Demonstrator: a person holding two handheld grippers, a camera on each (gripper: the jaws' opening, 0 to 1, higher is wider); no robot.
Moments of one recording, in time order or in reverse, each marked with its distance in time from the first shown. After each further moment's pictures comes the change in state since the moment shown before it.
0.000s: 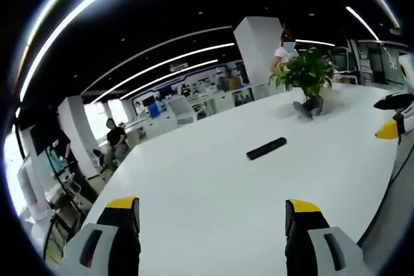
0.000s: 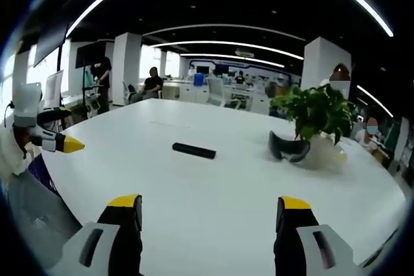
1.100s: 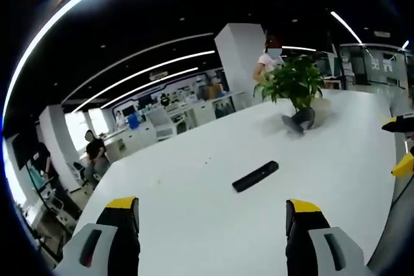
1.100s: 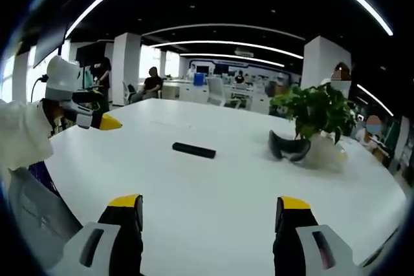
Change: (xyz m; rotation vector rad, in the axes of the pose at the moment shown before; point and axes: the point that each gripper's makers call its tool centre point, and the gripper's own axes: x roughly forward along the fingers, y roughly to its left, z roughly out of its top) left arm 0.083 -0.022 0.062 0.019 -0.052 -0.139; right arm 0.001 0.001 0.000 0.005 0.005 0.003
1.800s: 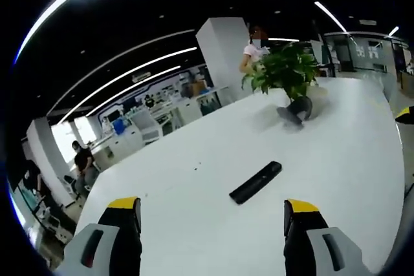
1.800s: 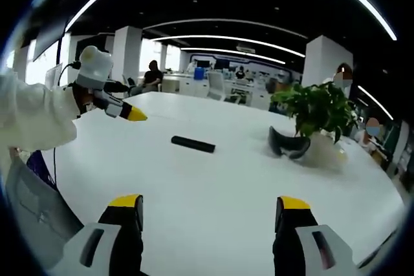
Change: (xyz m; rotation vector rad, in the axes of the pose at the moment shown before) left arm 0.072 -0.008 0.011 0.107 0.041 -0.086; right arm 0.003 0.000 -0.006 -0.026 0.040 -0.009
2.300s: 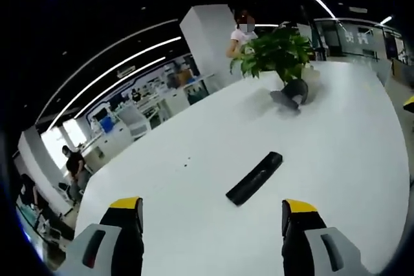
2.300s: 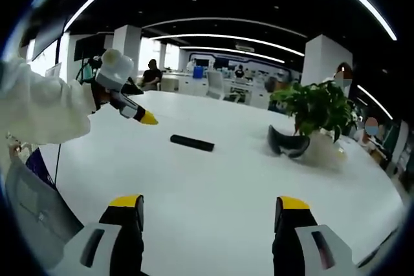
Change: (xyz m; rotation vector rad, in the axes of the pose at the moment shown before) left arm 0.045 -0.011 -0.003 0.075 0.077 -0.079; right arm 0.001 -0.002 -0.001 0.004 0.006 -0.004
